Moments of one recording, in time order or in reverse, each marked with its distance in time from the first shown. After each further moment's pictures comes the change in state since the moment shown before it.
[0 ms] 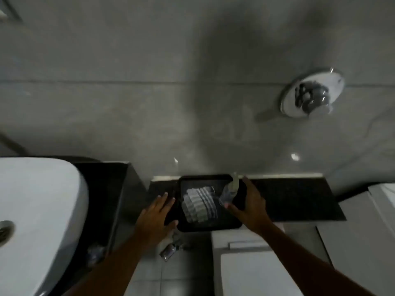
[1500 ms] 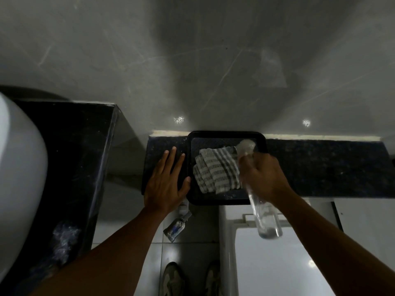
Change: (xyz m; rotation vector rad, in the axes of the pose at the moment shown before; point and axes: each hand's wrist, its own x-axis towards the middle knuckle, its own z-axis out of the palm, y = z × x) left_hand 0.073 -0.039 0.109 -0.040 0.336 0.053; right_hand 0.033 -0.011 0.078 0.192 -0.152 0.087
